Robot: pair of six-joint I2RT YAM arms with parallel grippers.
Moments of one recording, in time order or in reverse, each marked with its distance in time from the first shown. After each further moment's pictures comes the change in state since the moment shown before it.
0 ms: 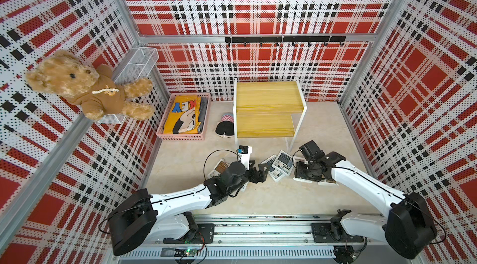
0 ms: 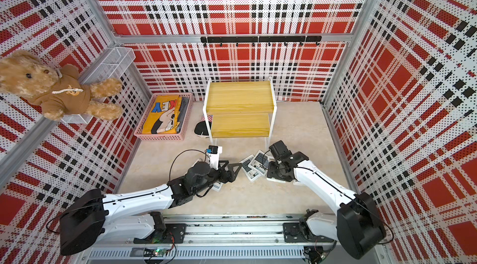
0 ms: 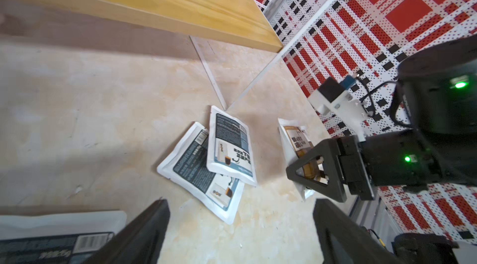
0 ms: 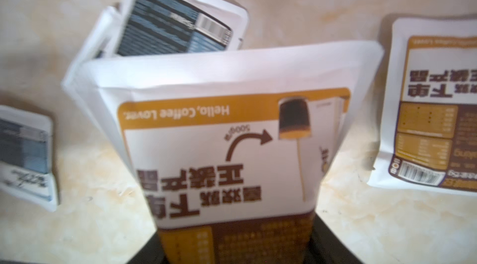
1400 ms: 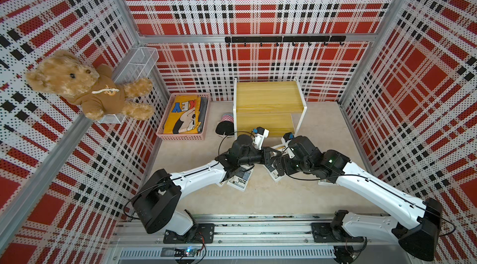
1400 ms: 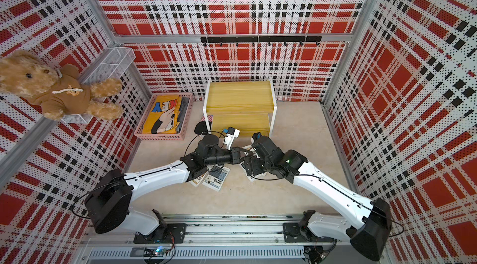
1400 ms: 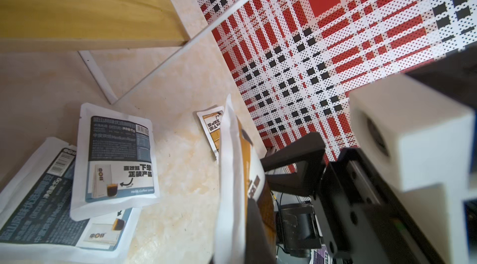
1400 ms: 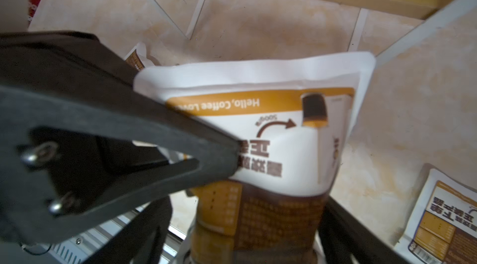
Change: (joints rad) left arm 0.161 0.249 0.327 -0.036 0.586 -0.162; right arm 0.298 -0.035 0.249 0.003 0.087 -0.177
